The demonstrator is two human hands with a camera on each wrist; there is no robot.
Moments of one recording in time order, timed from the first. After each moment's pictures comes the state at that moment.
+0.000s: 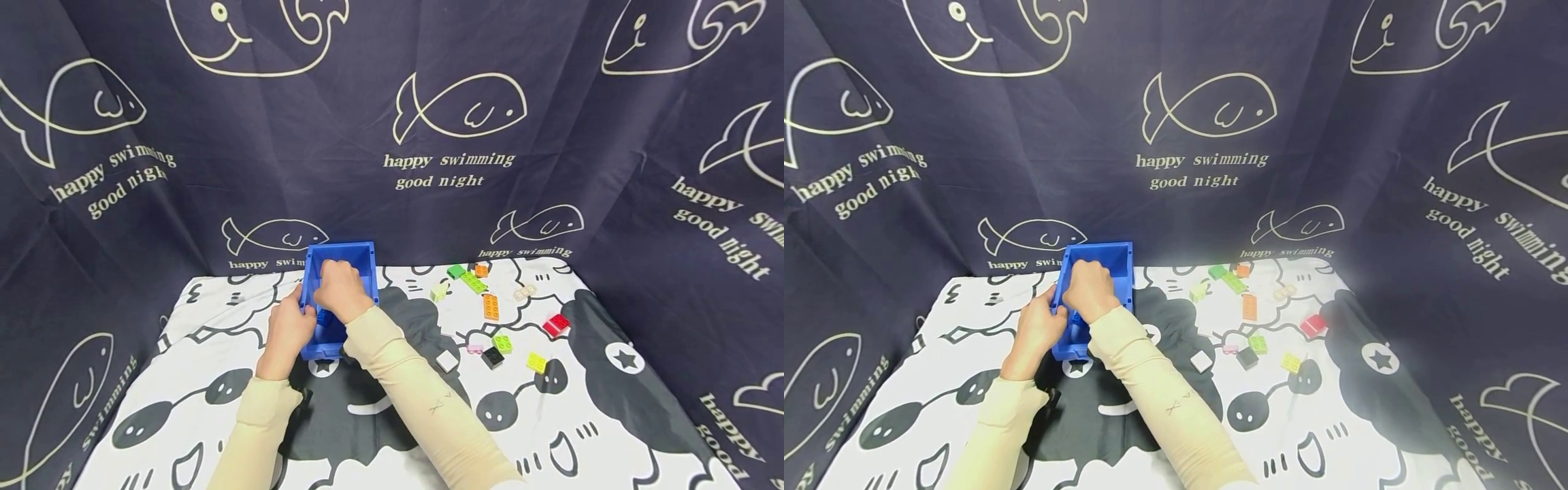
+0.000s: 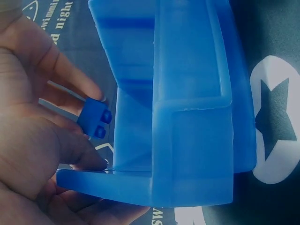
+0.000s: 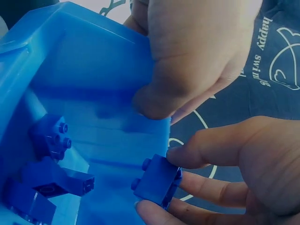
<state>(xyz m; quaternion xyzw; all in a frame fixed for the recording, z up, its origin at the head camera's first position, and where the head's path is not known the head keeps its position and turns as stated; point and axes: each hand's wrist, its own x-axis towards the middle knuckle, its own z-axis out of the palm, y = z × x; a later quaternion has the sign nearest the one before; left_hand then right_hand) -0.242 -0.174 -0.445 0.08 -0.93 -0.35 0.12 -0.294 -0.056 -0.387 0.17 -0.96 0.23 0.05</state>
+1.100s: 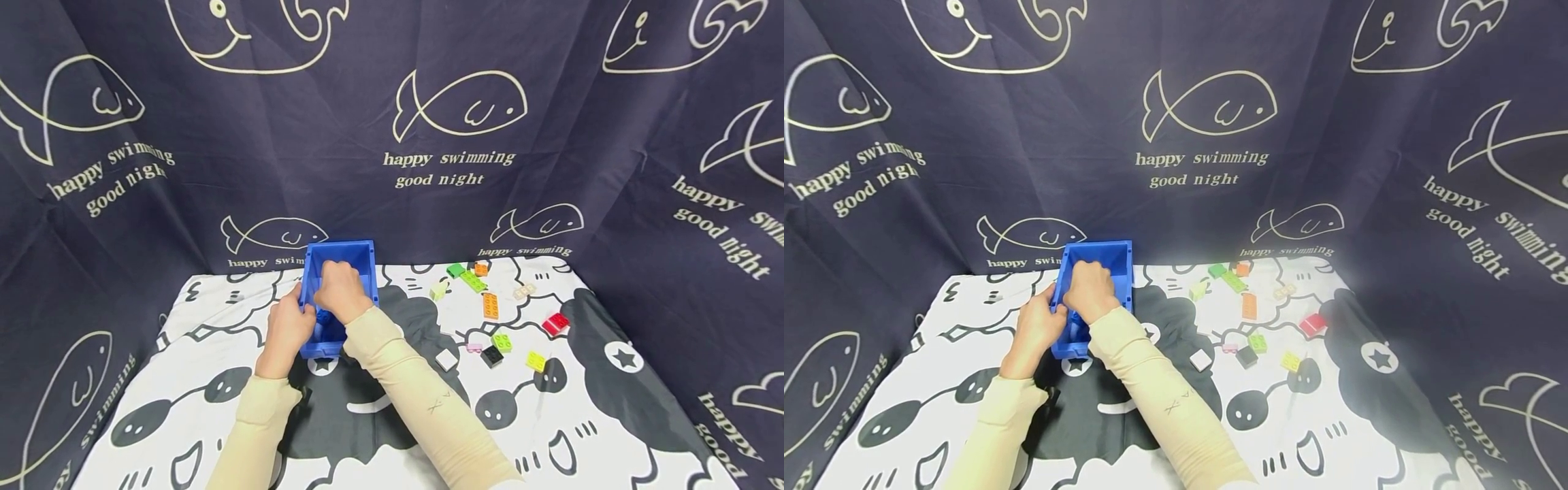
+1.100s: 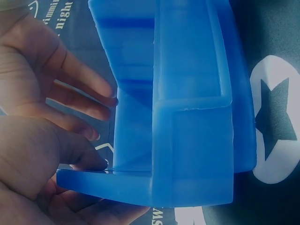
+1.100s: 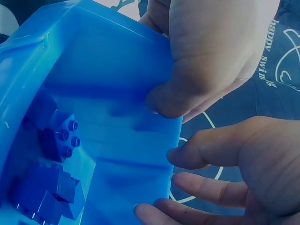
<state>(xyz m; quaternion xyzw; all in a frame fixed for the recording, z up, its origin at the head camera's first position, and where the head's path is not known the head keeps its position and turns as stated) -0.242 -0.174 -0.445 0.07 -0.93 -0.34 0.12 -0.293 -0.055 -0.392 0.17 -0.96 0.22 0.06</state>
